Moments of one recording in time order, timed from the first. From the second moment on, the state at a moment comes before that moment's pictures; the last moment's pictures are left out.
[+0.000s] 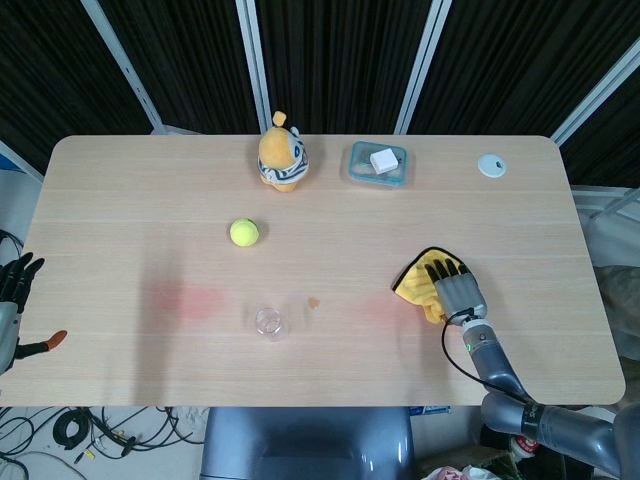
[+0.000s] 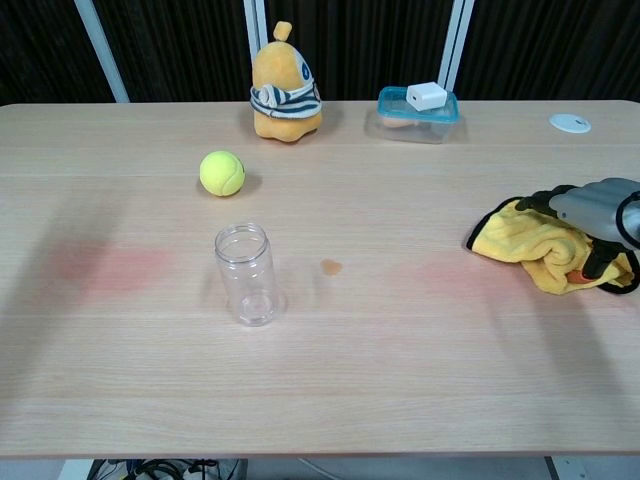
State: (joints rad) left arm -0.13 -1.09 -0.08 -1.62 1.42 1.43 0.00; right arm 0.69 -1.53 0.08 -1.30 -0.76 0.84 -0.72
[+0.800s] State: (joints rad) left arm -0.13 -1.09 -0.08 -1.63 1.41 1.43 0.01; right arm 0.69 -1.57 0.07 -1.27 -0.87 0.88 -0.61
